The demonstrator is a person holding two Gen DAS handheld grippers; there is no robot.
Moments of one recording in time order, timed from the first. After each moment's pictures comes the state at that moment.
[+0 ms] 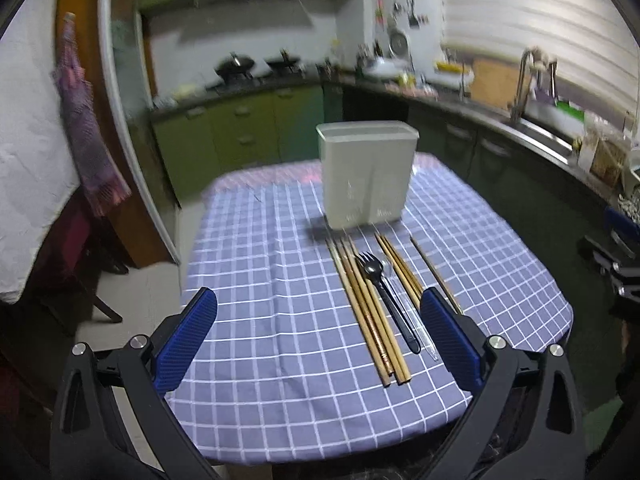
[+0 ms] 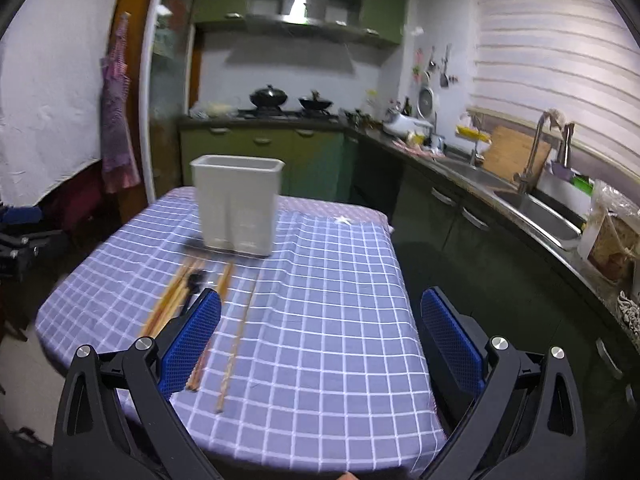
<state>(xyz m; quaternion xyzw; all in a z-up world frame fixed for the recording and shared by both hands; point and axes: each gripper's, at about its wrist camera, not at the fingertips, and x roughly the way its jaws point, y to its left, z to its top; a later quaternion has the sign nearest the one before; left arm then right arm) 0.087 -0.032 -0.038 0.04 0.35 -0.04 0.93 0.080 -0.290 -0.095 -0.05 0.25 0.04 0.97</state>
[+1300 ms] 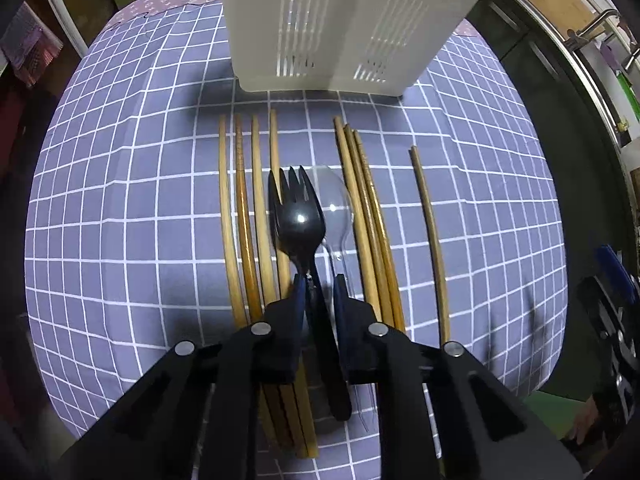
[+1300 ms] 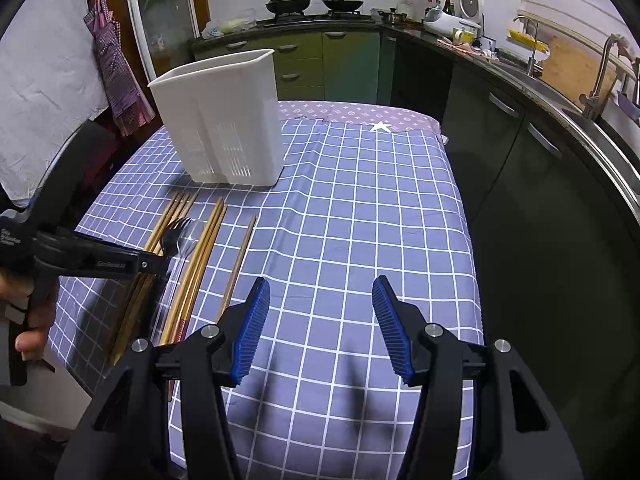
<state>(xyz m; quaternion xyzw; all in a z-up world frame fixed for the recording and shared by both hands) 0.269 -0.114 -0.166 -0.04 0.64 -0.05 0.77 0.212 -0.302 -0.155 -0.02 0.42 0.12 0.90</state>
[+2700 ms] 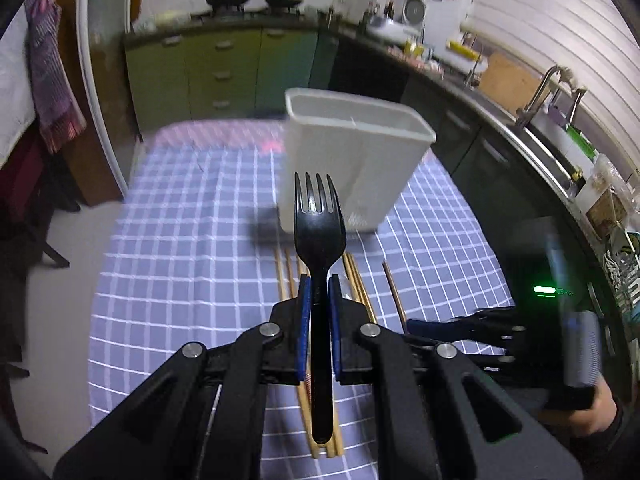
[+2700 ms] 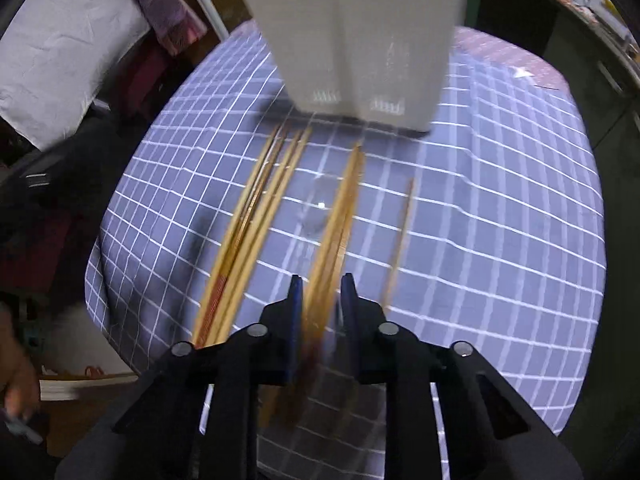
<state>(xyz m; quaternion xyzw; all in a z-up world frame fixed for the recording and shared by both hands) 0.234 -0.049 -0.056 -0.06 0.43 -0.07 0.90 0.279 -0.170 -0.190 -0.04 0.58 0.22 0.78</state>
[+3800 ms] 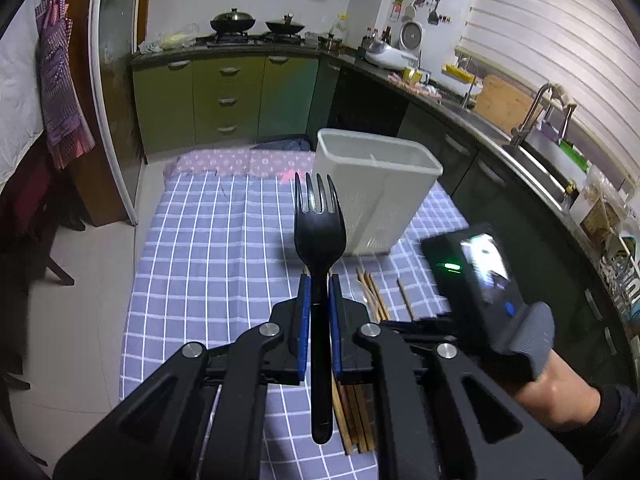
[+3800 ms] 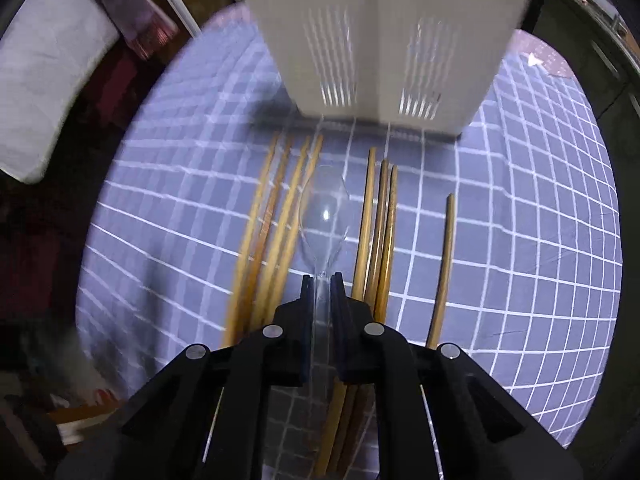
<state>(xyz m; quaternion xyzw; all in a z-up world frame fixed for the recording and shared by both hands) 0.217 -0.017 -0.032 -0.06 0.39 -0.08 0.92 0.303 -0.129 -0.199 0.00 0.59 0.19 0.79</state>
